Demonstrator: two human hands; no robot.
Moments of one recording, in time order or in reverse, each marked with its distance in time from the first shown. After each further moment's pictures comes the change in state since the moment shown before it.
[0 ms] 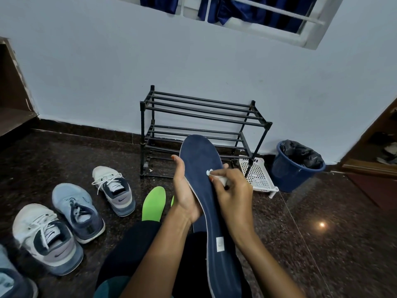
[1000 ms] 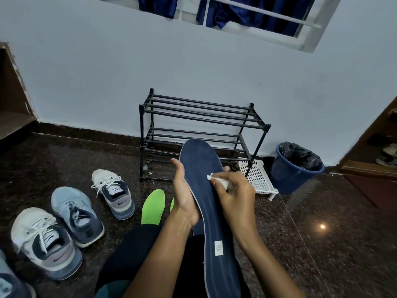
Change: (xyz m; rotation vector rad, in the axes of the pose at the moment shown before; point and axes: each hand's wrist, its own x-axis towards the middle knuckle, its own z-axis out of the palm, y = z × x) left_hand -0.002 0.002 0.004 -0.020 0.019 -0.028; right_hand 0.003 -0.004 -0.008 0.062 -0.045 0.112
